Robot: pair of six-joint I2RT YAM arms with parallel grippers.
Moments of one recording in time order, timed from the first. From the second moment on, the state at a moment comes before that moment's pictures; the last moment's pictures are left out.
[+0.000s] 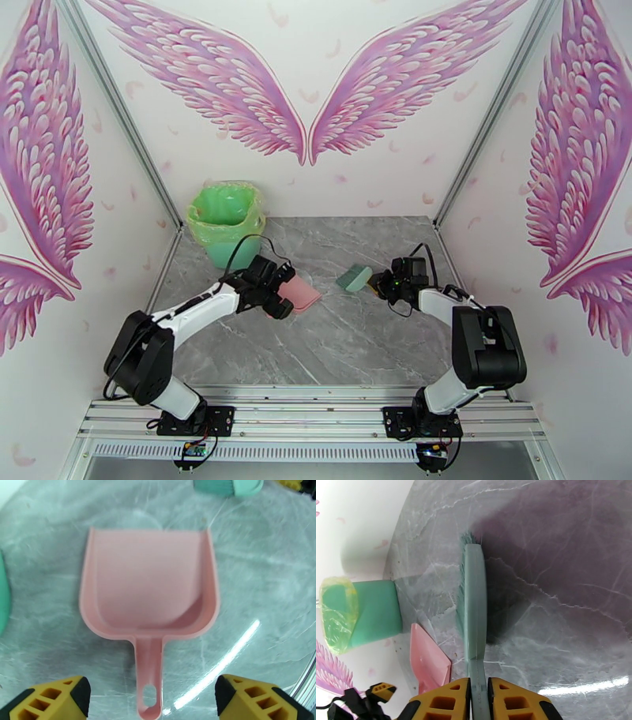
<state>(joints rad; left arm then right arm) -0.54 1.50 1.05 -0.51 0.11 0.15 -0.02 1.63 0.81 -0.03 -0.57 0.81</state>
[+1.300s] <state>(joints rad) -0.22 1.25 0.37 0.38 -0.50 0.03 -0.03 1.13 0.50 0.11 0.19 0.39</state>
